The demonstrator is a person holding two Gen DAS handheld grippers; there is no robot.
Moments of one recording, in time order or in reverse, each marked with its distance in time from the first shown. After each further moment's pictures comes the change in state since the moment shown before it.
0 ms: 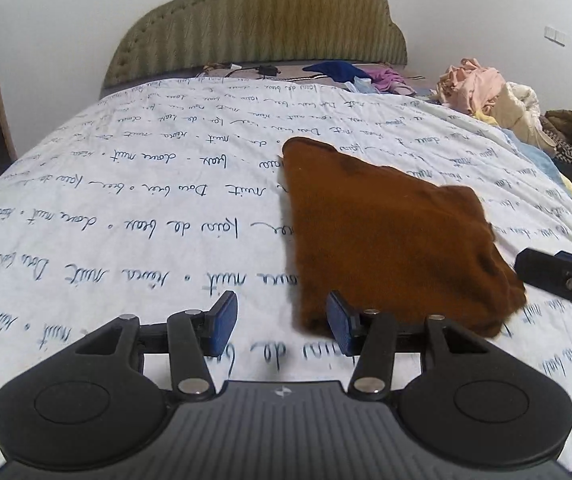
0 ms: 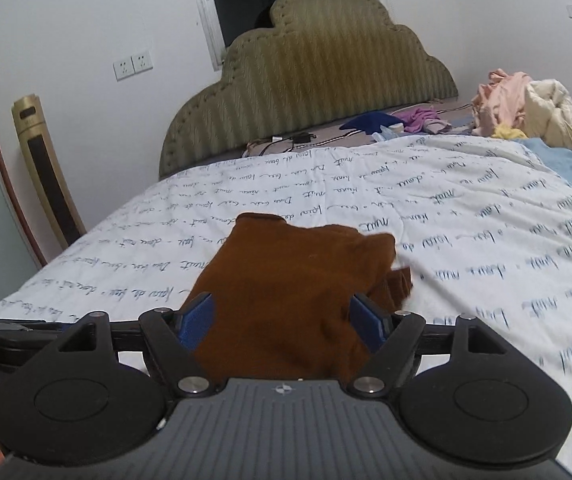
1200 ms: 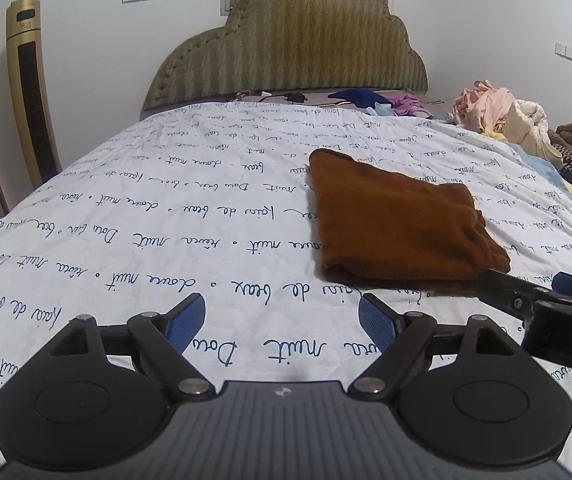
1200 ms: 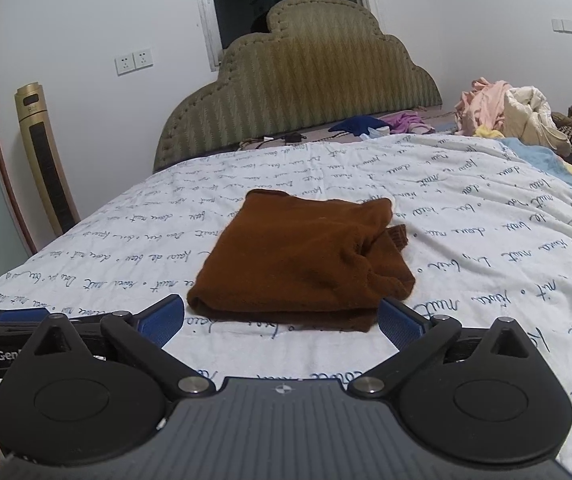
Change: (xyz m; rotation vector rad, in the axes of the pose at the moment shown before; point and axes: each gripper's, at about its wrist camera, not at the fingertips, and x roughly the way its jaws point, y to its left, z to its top) left arm -0.071 -0.001 -0.051 -0.023 -0.091 0.082; right arm -0.042 0.038 -0.051 -0.022 -0.023 -0.073
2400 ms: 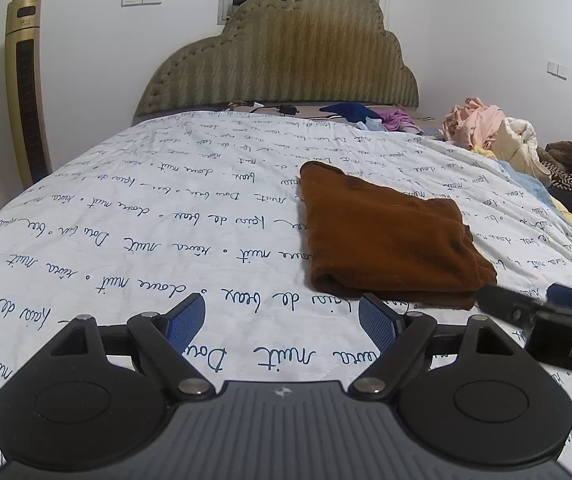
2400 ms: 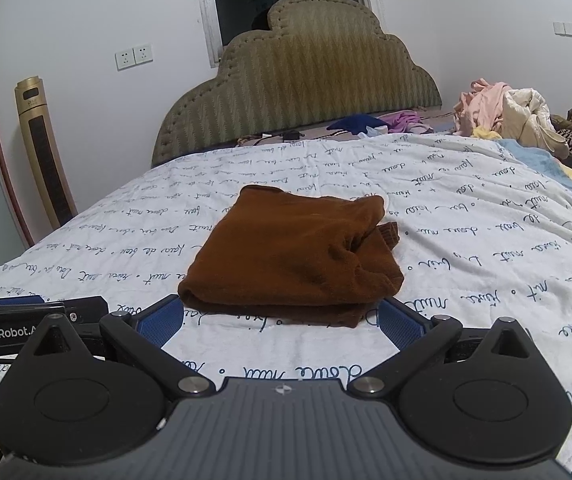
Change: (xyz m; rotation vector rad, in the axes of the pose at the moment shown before) left arm -0.003 0.005 -0.002 -0.025 -0.040 -0.043; right arm -0.004 -0.006 -0.002 -0.023 0.002 -0.006
